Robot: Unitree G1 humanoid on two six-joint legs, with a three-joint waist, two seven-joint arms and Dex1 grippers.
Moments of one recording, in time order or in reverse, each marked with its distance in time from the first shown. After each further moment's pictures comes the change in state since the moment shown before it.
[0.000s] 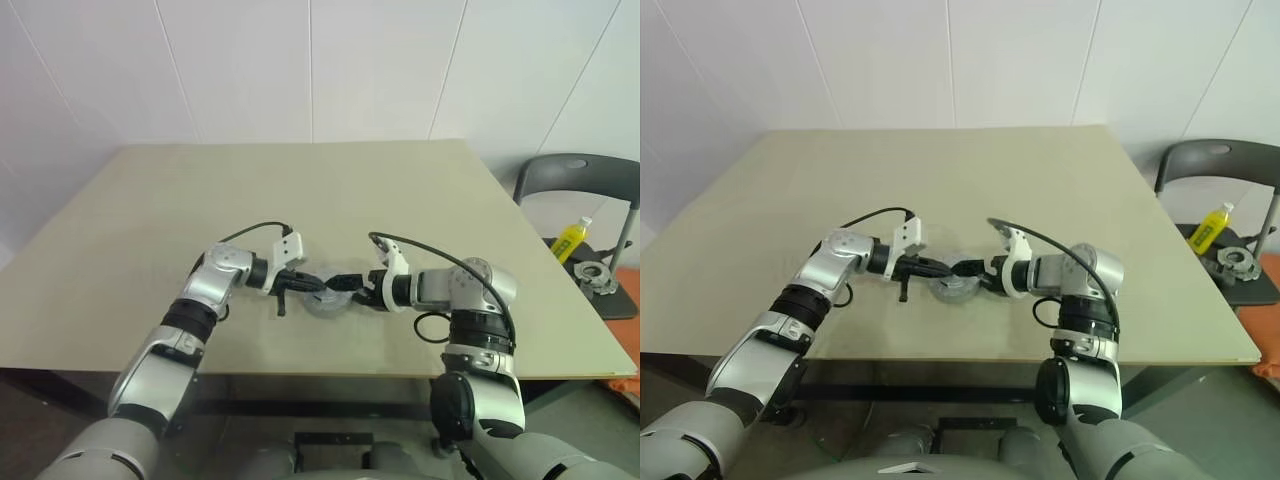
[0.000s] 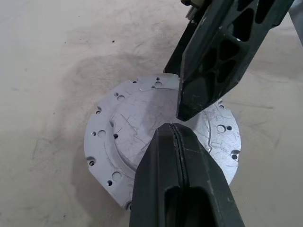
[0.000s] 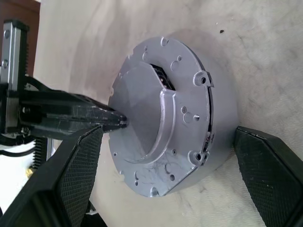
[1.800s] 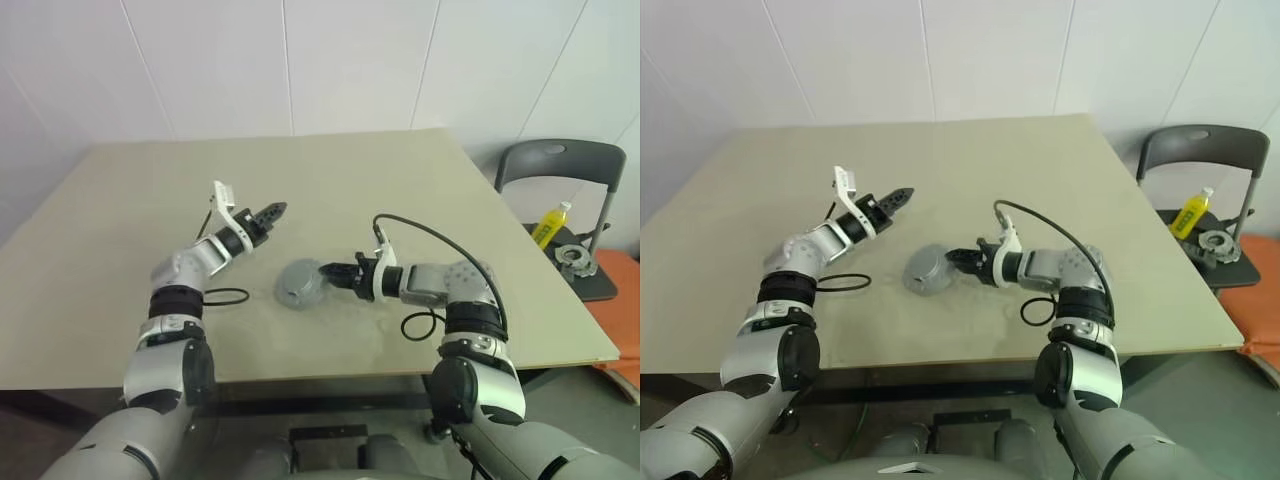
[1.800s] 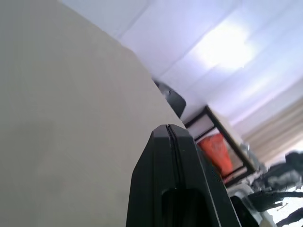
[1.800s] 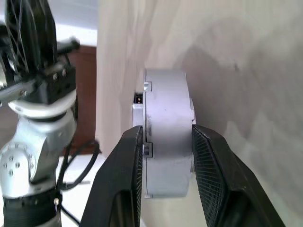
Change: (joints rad) left arm -0.090 -0.097 0.710 0.072 -0.558 0.614 0.575; right arm -0.106 -0.015 -0.132 0.333 0.308 -0.204 -0.148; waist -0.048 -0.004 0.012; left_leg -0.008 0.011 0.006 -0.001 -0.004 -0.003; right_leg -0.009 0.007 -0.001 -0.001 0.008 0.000
